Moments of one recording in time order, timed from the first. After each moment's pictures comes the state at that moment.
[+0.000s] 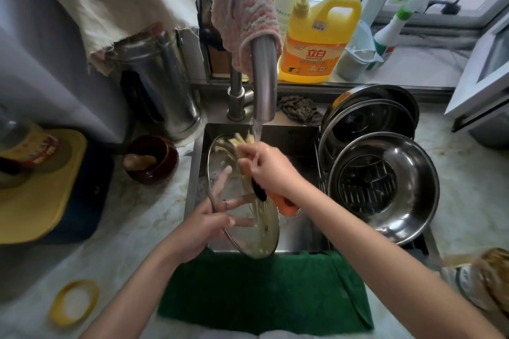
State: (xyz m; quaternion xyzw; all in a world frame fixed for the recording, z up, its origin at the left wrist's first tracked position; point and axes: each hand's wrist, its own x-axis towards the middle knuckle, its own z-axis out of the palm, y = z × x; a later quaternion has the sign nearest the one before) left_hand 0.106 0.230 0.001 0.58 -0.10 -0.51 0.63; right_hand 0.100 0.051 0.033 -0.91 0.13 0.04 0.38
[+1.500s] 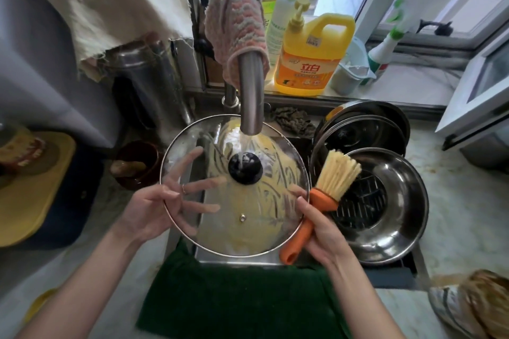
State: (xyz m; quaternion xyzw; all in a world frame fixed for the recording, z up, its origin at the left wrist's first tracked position) left_hand 0.172 0.254 -0.009 0.16 -0.14 -0.60 0.77; right_hand -0.004 0.004 -0.016 -0.29 0.31 -0.02 0.91
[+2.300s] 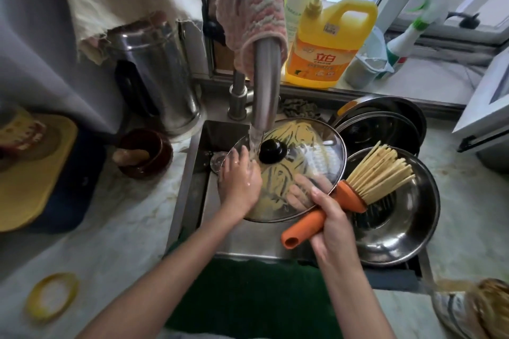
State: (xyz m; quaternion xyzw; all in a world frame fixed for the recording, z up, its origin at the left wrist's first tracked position) left_hand 0.131 0.114 -0.035 0.92 -0.13 -0.20 0.31; right_hand 0.015 0.025 0.024 -0.33 0.39 -0.19 0.84
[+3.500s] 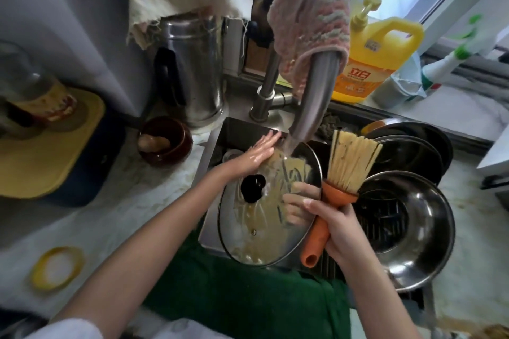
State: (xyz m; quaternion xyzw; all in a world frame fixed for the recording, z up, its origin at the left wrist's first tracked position) left_hand 0.202 0.123 -0.051 0.76 -0.22 -0.38 0.48; right_hand 0.031 0.010 0.026 -0.47 0.30 0.03 0.83
